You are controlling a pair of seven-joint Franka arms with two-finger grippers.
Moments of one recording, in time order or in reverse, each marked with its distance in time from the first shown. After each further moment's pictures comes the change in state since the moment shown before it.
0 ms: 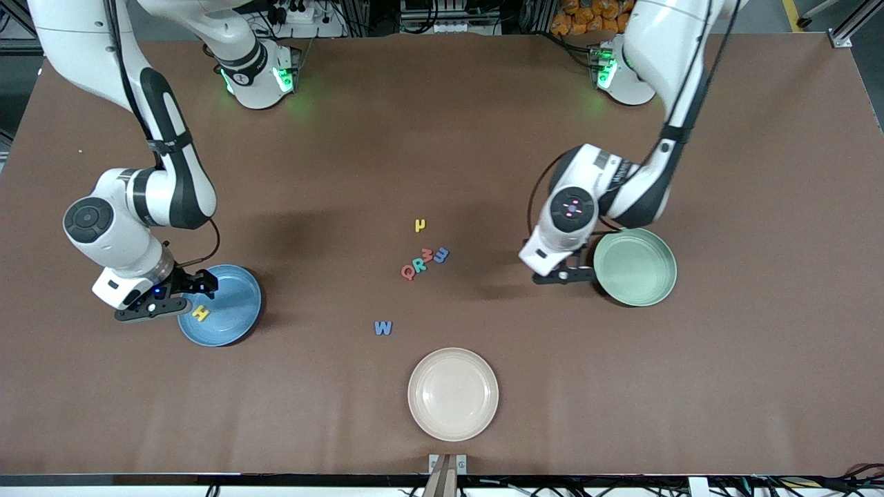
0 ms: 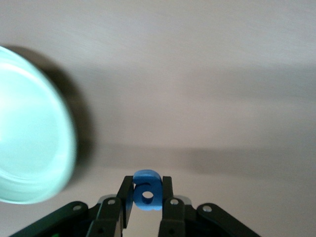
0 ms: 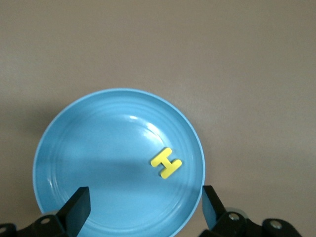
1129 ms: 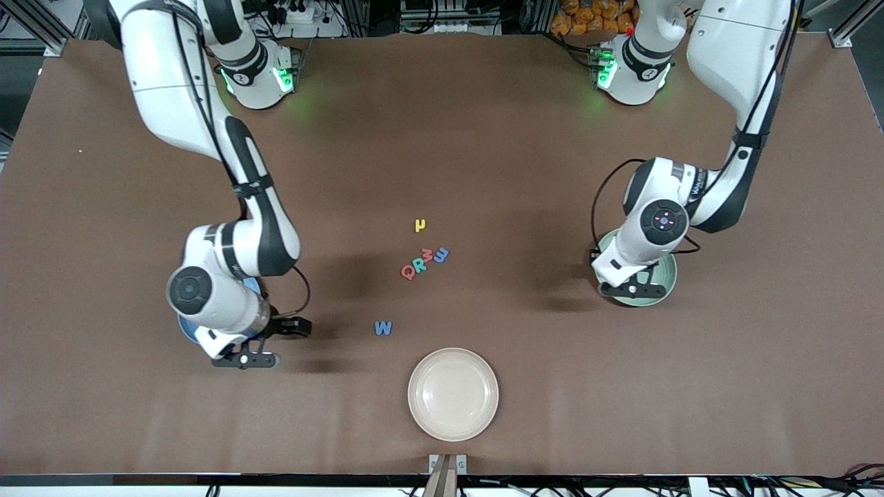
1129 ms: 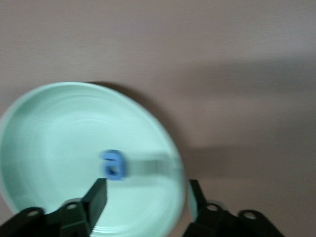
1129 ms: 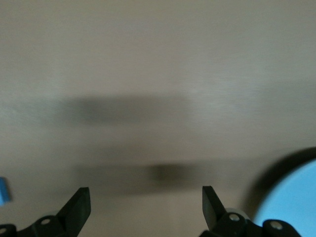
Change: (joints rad) left arm 0.217 -0.040 -0.089 -0.144 0.028 0.201 0.140; right arm 0.180 0.390 0.060 0.581 0.224 -0.296 0.432
